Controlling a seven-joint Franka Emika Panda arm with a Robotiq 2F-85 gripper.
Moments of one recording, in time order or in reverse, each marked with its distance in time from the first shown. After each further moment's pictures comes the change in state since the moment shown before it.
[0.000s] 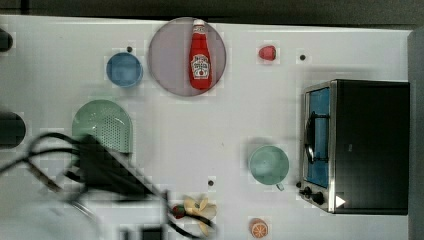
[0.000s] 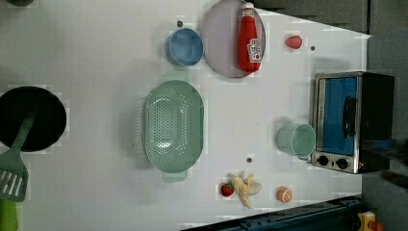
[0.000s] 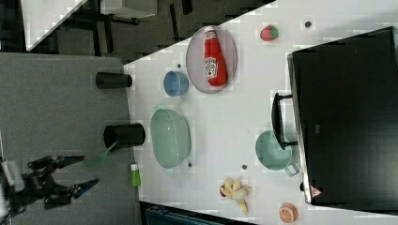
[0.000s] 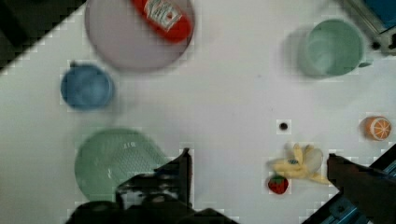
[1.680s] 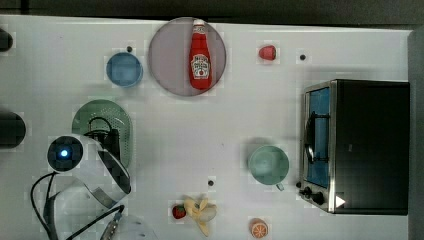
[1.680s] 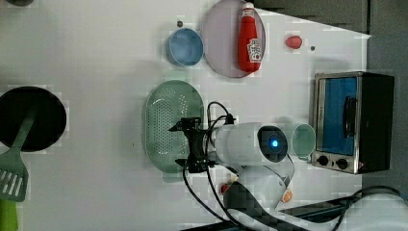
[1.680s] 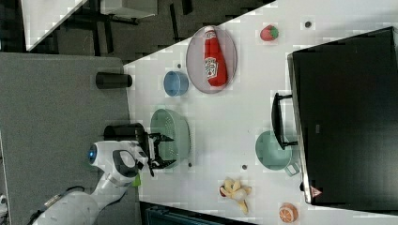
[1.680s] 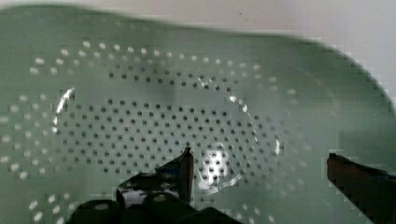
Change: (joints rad) arm 0.048 0.896 0.238 -0.277 -0.218 0.975 1.181
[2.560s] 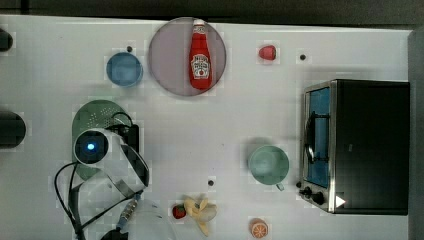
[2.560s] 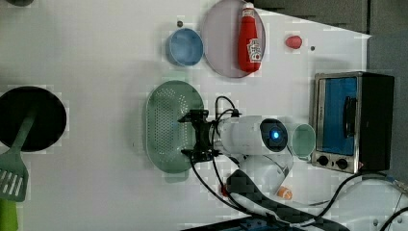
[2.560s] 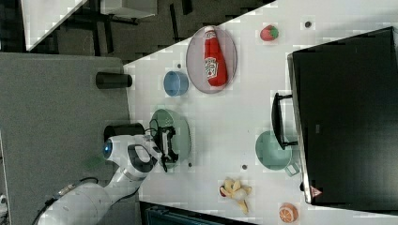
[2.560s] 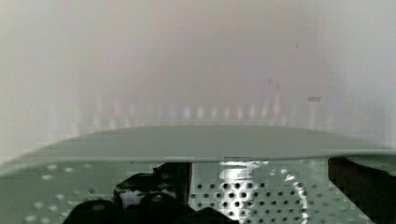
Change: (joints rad) arm 0.013 0.049 -0.112 -0.020 -0.043 0.087 0.035
